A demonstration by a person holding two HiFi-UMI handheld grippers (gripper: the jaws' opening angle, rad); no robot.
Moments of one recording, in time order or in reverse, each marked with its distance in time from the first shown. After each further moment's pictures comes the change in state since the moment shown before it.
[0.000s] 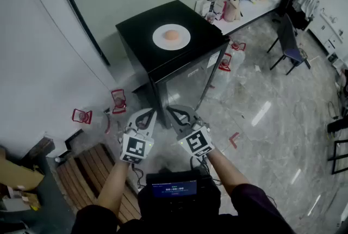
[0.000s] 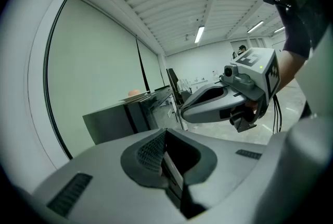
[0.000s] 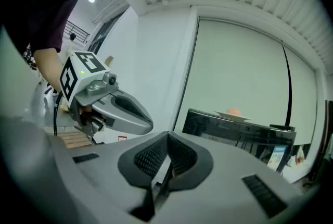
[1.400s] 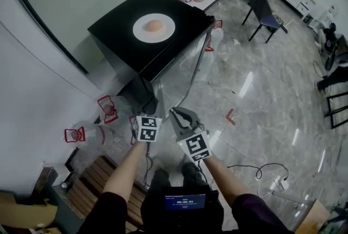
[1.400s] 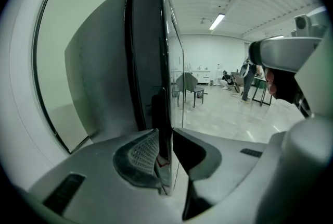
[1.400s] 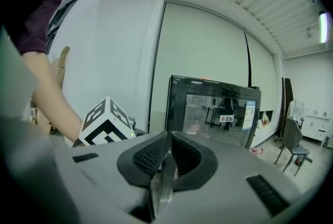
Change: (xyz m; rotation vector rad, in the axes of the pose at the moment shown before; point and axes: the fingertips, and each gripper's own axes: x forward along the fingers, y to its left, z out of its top) left arm 0.117 -0.006 -0.152 -0.219 0.259 -0.094; right arm 0.006 0.004 -0.057 0.209 0.142 -0.351
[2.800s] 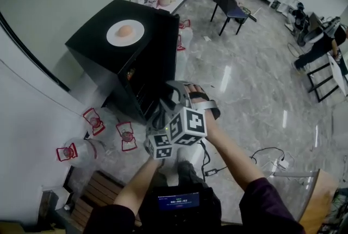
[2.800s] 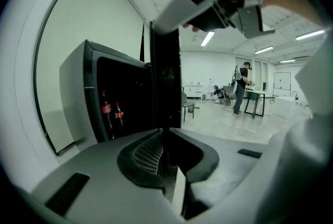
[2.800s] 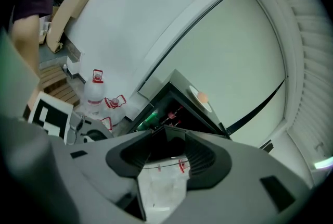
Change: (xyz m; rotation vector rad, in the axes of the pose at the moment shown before) left arm -0.058 -0.124 0.031 -0.013 -0.187 -0.048; right arm -0.038 -0.038 0.076 -0.673 0.430 -0.129
